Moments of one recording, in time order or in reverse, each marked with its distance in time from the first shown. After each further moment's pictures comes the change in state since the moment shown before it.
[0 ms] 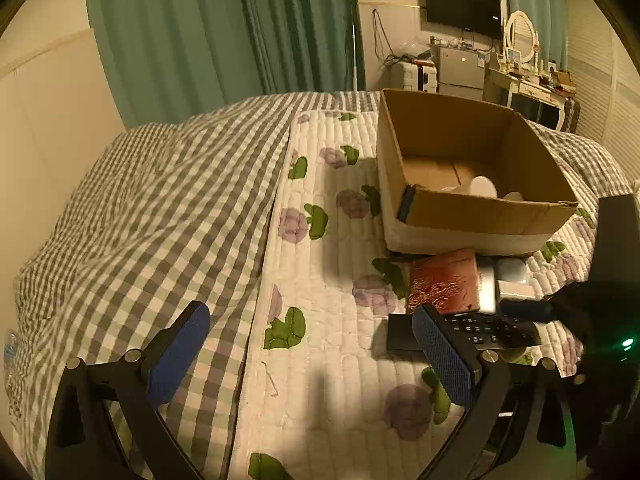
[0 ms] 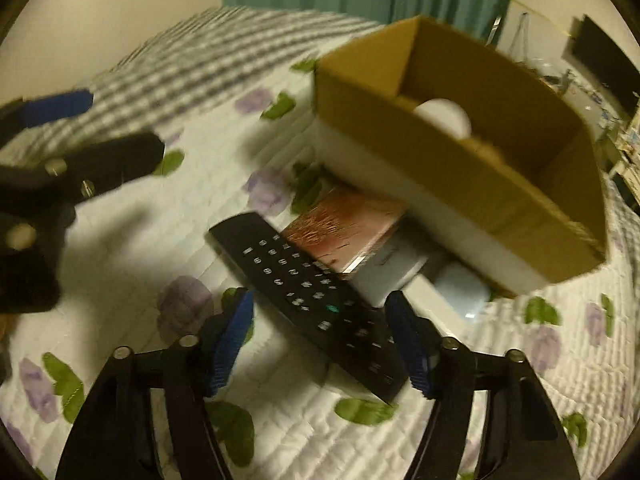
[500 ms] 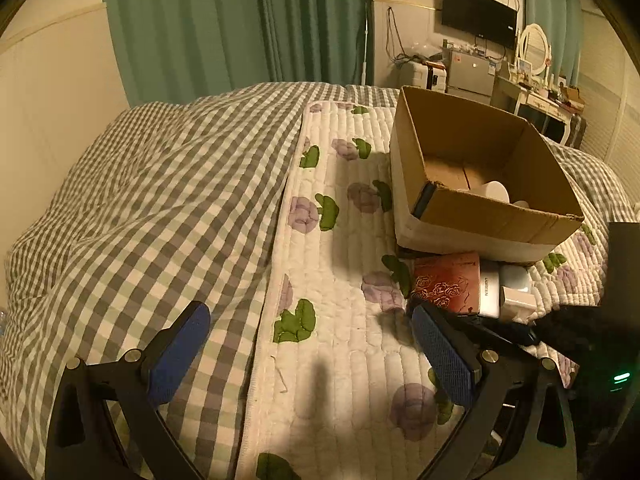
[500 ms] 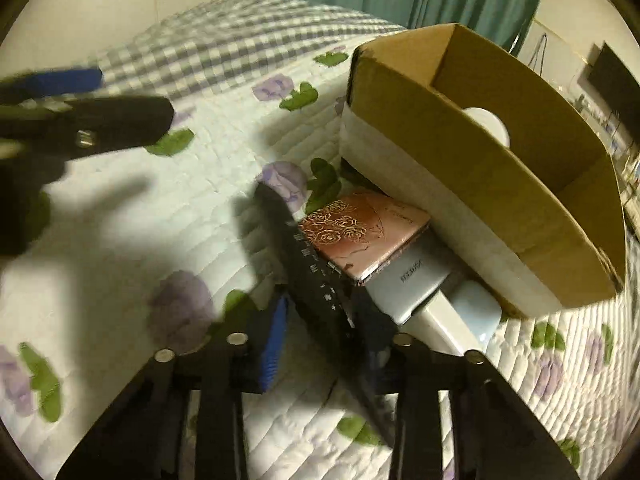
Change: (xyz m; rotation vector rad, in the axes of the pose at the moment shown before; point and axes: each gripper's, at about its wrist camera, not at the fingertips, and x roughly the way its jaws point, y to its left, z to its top) left arm 0.002 0.015 -0.002 -0.071 0.028 -0.026; right arm 0.000 0.011 -0.005 -0.062 -0.026 0.001
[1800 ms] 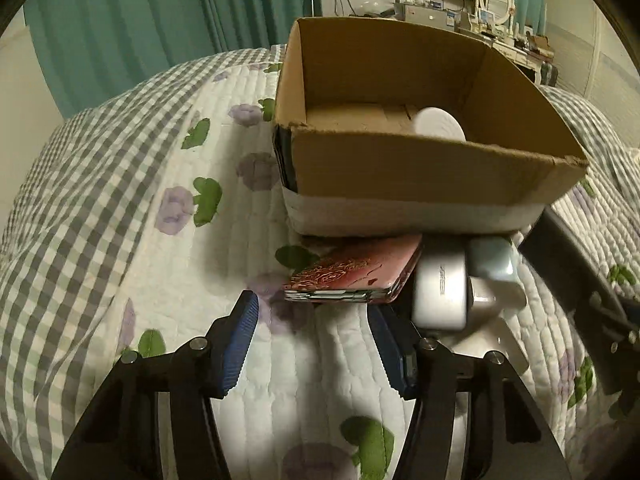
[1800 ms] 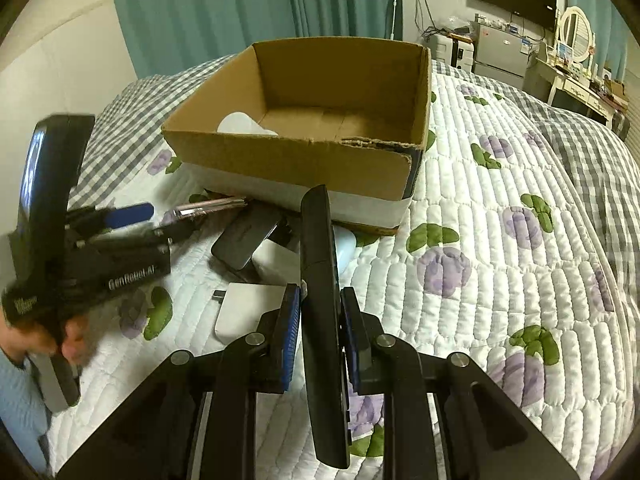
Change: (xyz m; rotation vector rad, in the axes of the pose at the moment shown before) left arm 0.069 -0.076 0.015 0.143 0.111 -0.096; right arm -0.067 -0.100 -0.057 0.402 -0.082 -0.087
